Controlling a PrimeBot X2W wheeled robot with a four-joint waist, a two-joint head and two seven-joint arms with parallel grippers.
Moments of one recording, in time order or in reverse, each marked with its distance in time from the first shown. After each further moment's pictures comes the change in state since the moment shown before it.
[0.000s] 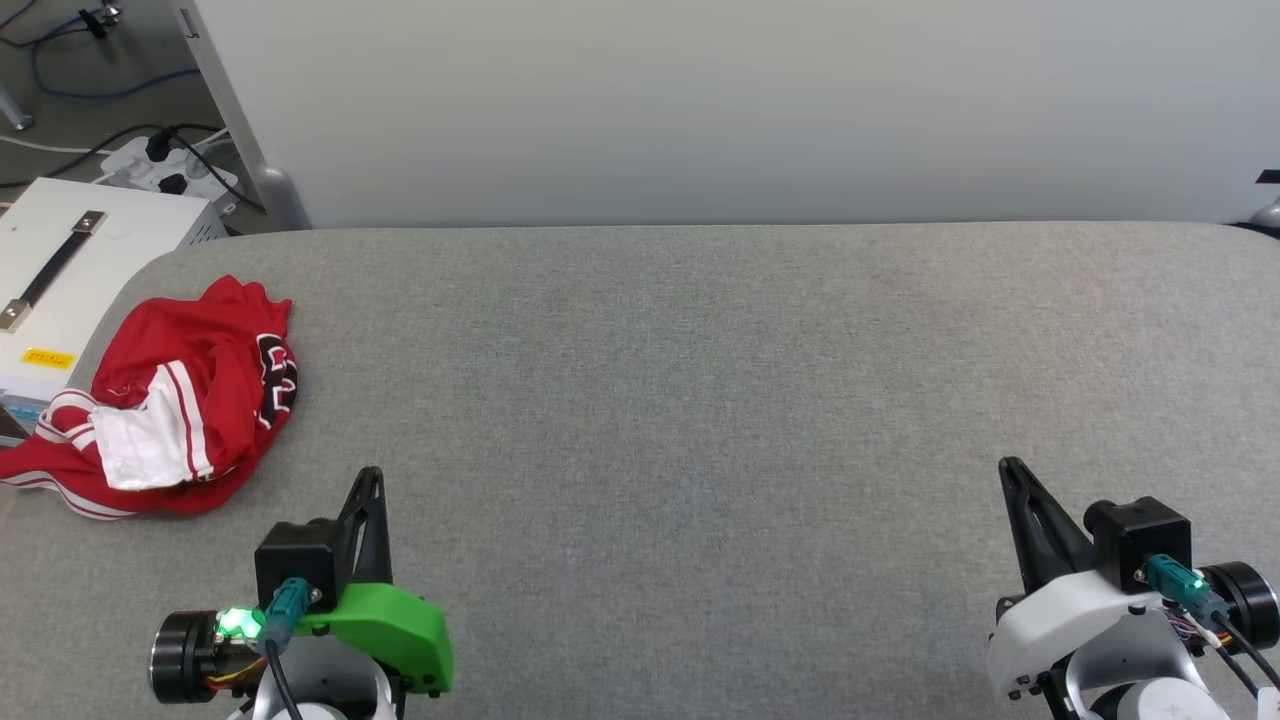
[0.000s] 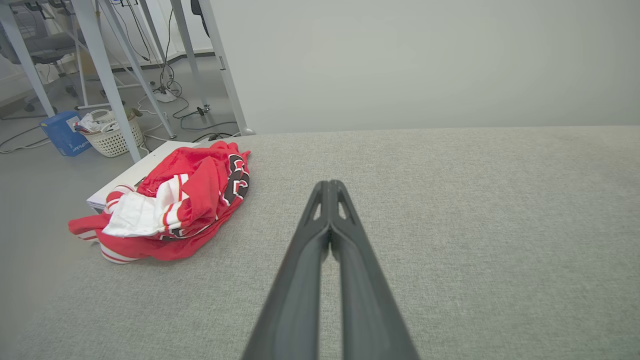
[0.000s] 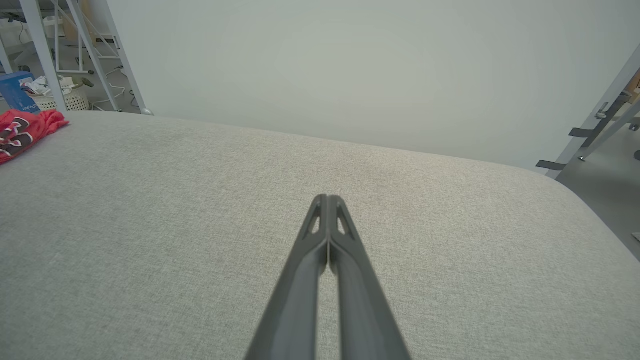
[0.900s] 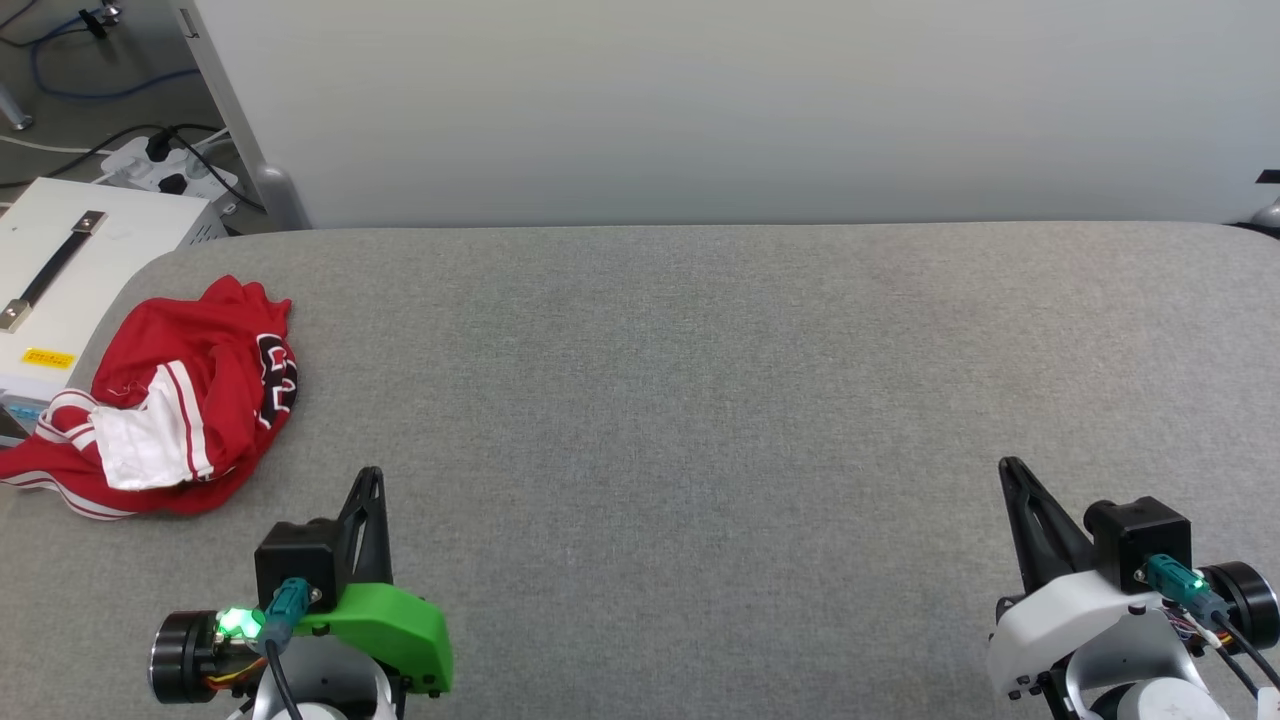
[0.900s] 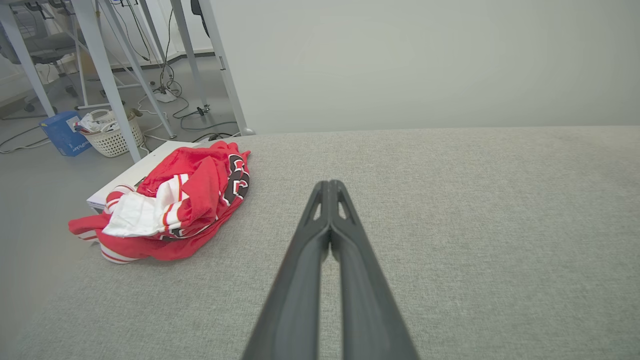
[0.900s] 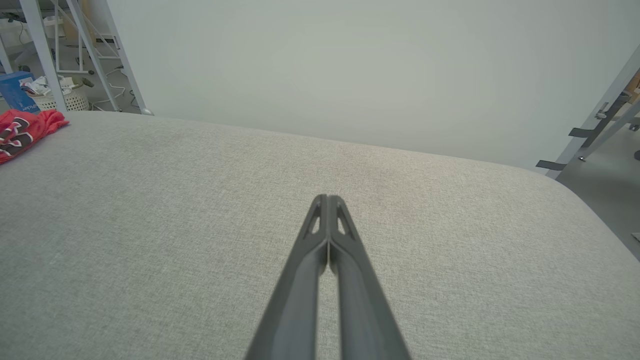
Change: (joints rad) left arm 0.000 0.000 0.000 0.000 0.000 0.000 0.000; right arm 0.000 0.000 0.000 0.000 0.000 0.000 0.000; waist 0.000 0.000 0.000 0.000
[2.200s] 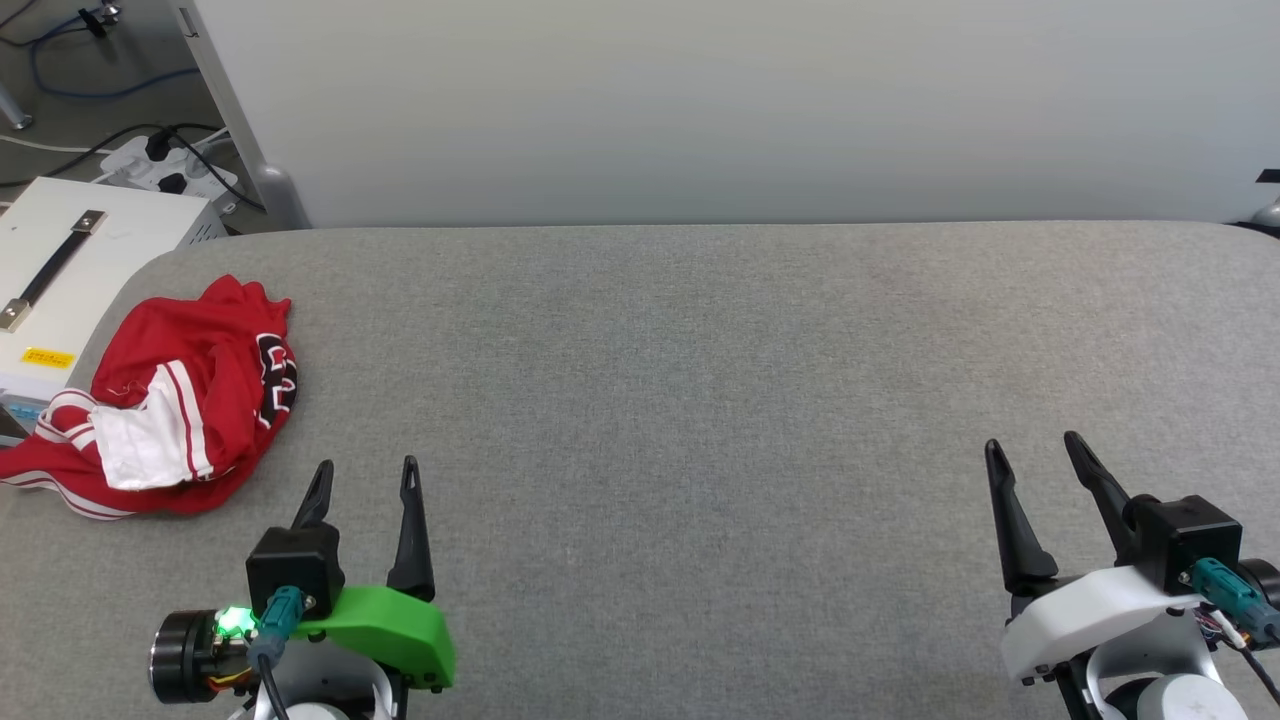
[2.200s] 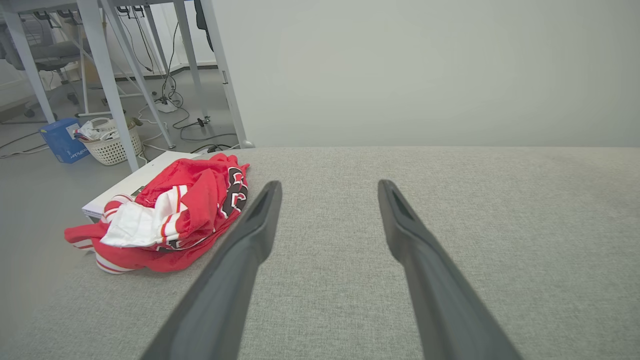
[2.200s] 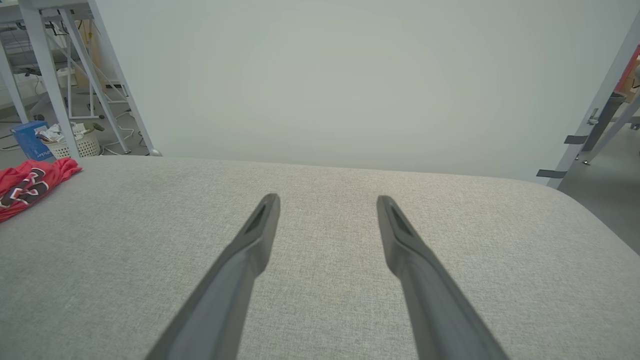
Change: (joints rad) left arm 0.001 0.000 -0.008 -0.006 -0.025 0.012 -0.053; right arm 0.002 0.000 -0.018 -0.031 0.082 0.000 -0.052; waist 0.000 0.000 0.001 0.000
